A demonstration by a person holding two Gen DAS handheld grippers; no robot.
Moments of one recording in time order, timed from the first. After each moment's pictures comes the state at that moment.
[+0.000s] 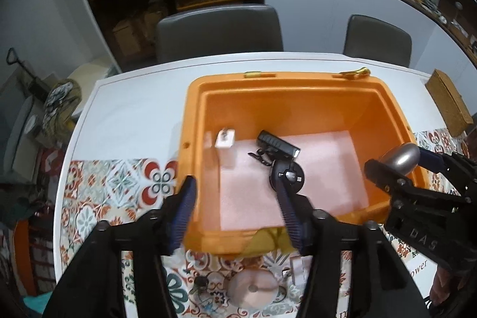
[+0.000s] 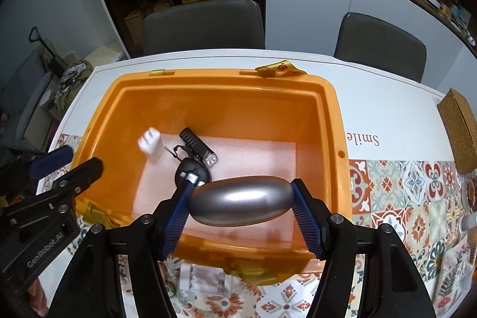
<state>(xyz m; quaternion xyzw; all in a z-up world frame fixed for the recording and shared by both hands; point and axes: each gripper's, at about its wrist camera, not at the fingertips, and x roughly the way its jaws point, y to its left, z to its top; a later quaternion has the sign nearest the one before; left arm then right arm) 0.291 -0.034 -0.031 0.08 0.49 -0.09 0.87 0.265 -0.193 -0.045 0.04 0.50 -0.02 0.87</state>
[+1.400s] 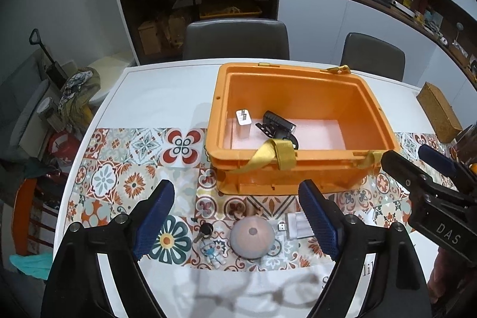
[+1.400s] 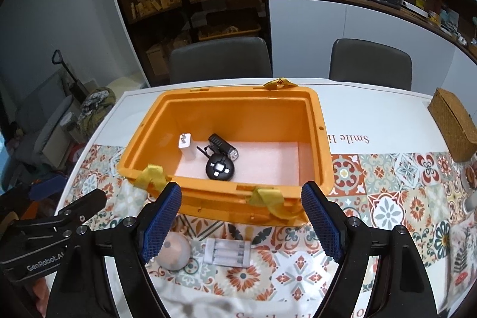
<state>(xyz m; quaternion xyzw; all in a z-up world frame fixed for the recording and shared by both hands) 0.185 -0.001 -0.001 0.04 0.45 -0.06 0.89 0.154 -0.184 -0.005 0.07 0.40 0.00 0.91</state>
